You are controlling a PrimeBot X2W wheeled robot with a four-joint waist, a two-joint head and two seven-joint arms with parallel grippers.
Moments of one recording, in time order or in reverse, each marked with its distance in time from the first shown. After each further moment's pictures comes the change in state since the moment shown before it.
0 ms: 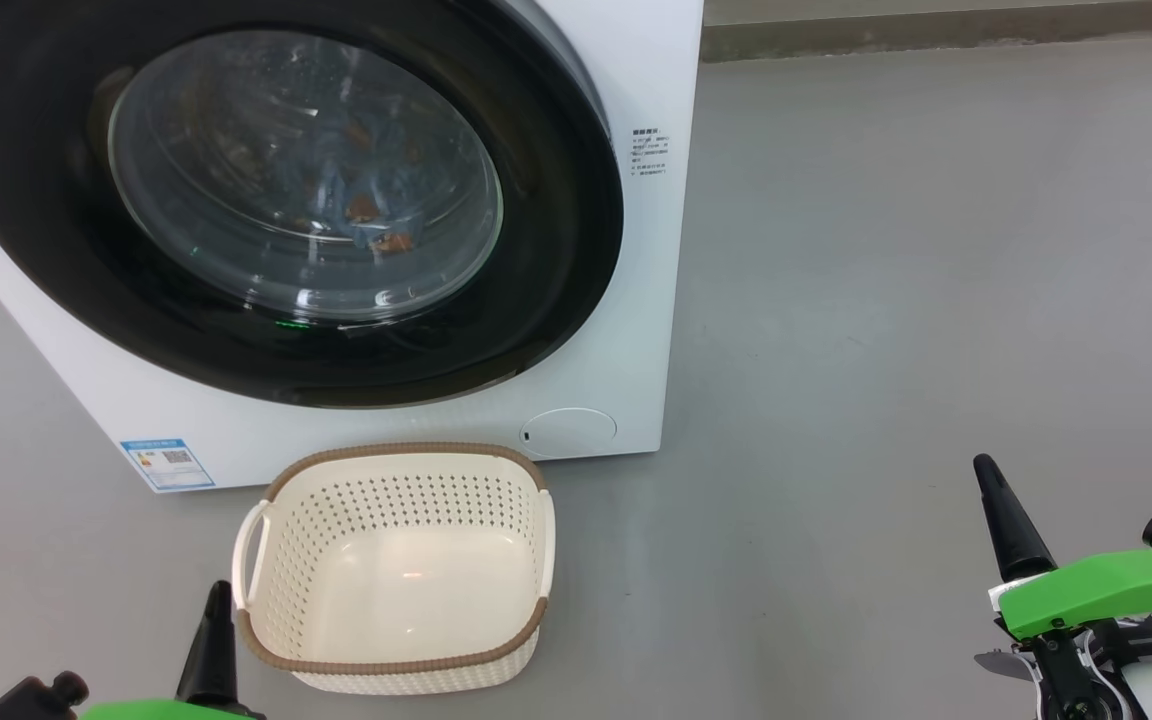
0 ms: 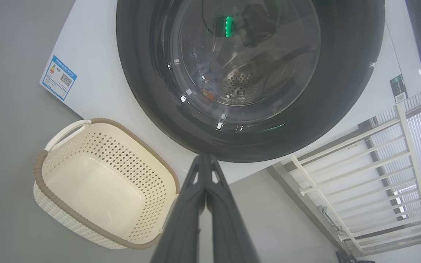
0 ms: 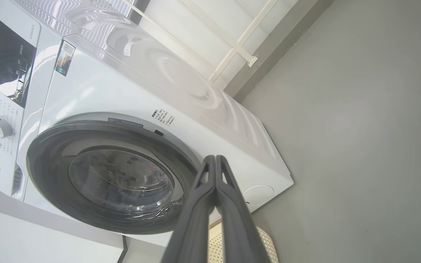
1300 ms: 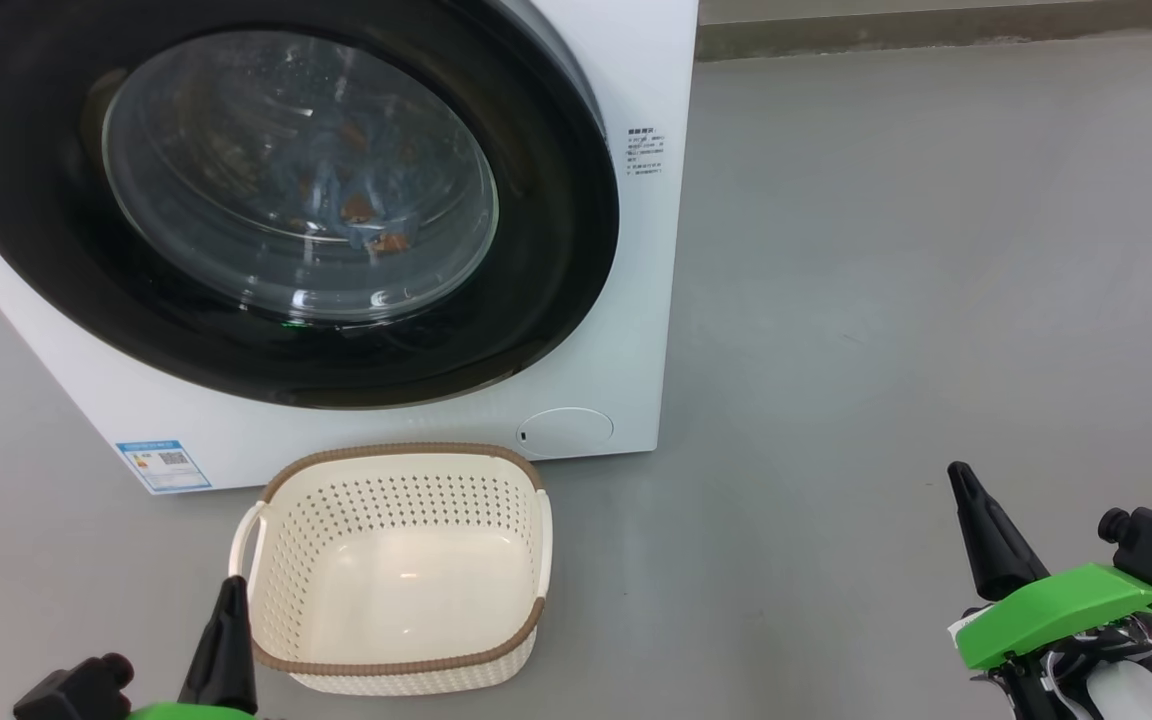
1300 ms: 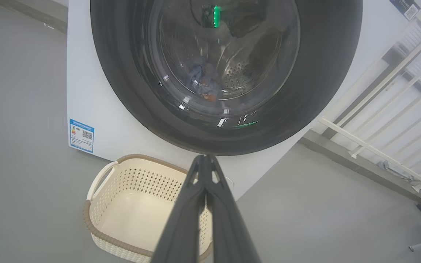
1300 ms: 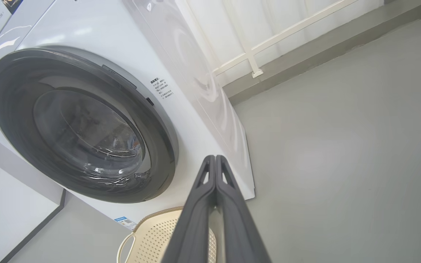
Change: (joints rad) left arm 0.005 0.036 -0.079 0.000 0.361 0.039 -0.104; right arm -0.010 -0.069 0.128 0.033 -0.313 0.000 -0.113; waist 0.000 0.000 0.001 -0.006
